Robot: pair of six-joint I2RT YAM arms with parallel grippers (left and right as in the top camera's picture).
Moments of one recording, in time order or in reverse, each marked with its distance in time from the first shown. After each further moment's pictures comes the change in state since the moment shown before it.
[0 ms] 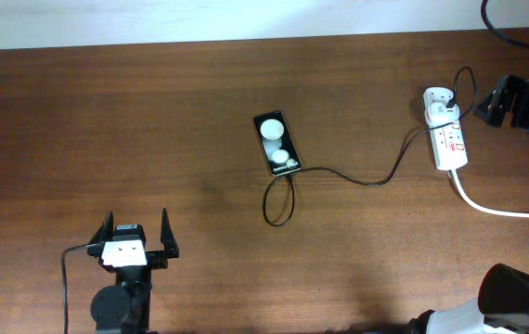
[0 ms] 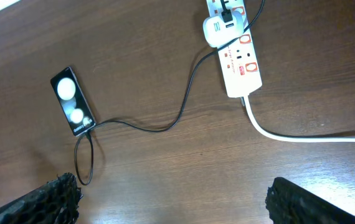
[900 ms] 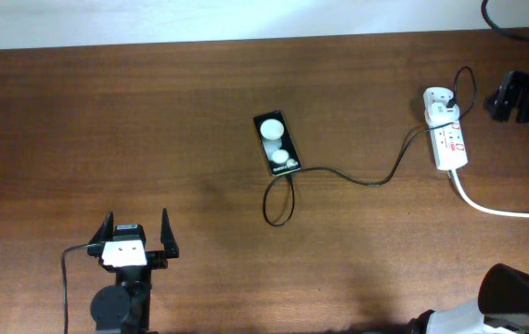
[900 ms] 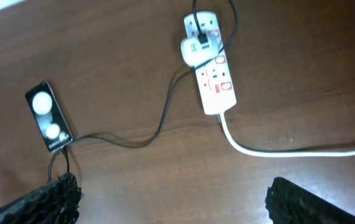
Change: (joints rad) left arm 0.000 0.000 0.000 0.000 0.000 0.003; right arm 0.000 0.000 0.000 0.078 0.074 -0.022
